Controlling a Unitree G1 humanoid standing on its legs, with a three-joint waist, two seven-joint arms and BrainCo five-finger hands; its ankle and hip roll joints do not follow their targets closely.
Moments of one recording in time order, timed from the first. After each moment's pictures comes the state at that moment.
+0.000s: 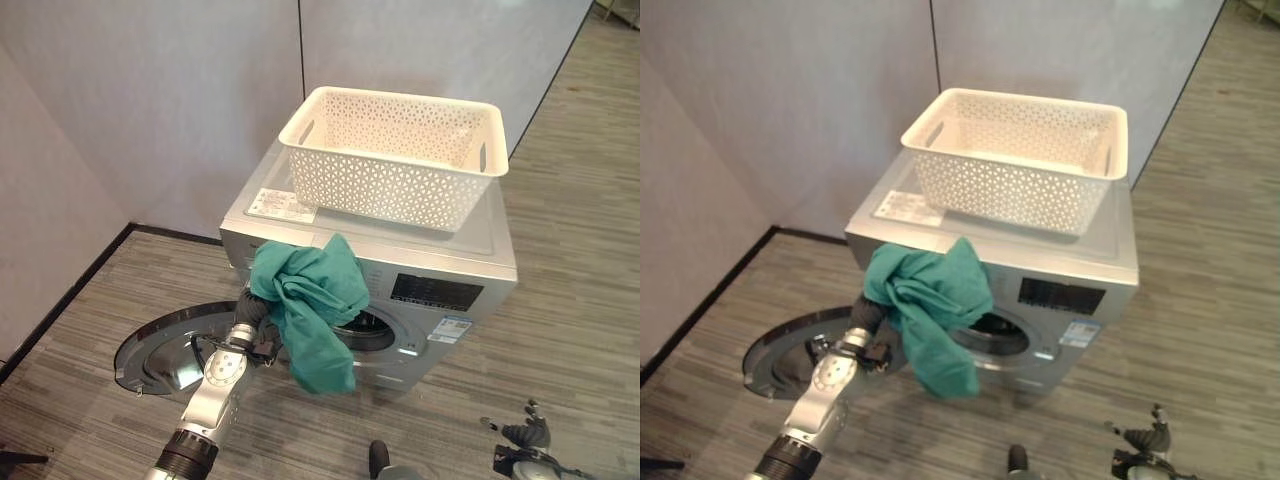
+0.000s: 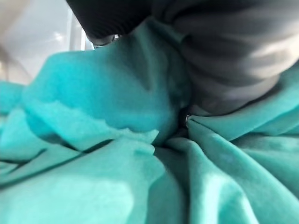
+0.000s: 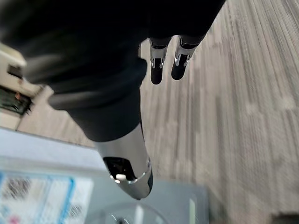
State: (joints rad) left arm -0.08 0.26 -0.29 0.15 -0.43 -0.17 0.09; right arm 0.15 -0.30 -0.05 0.84 0.21 -0.09 -0.30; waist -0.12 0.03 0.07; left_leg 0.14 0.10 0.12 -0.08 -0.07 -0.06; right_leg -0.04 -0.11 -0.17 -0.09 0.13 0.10
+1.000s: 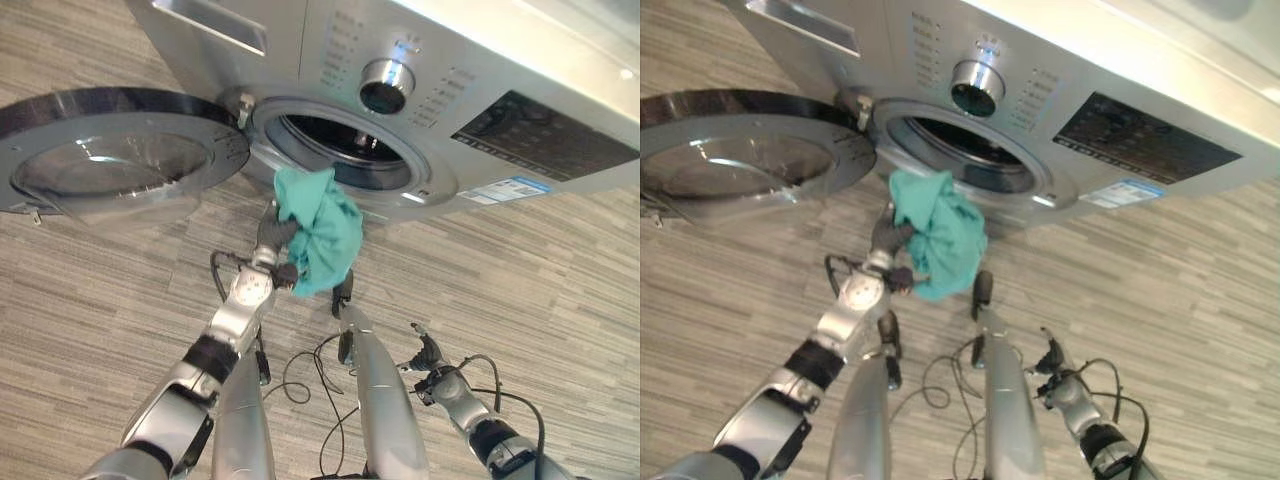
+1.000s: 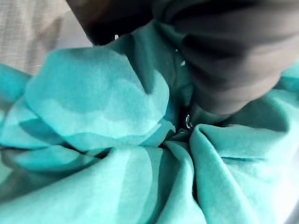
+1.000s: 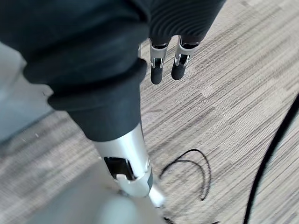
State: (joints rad) left arm -0.77 0.29 -0.41 0.57 -0.41 -0.23 0.26; right arm -0.30 -0.31 0.44 0.91 -0.10 -0.03 -0.26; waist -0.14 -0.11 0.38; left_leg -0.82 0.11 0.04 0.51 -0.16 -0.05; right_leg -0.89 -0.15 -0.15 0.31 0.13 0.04
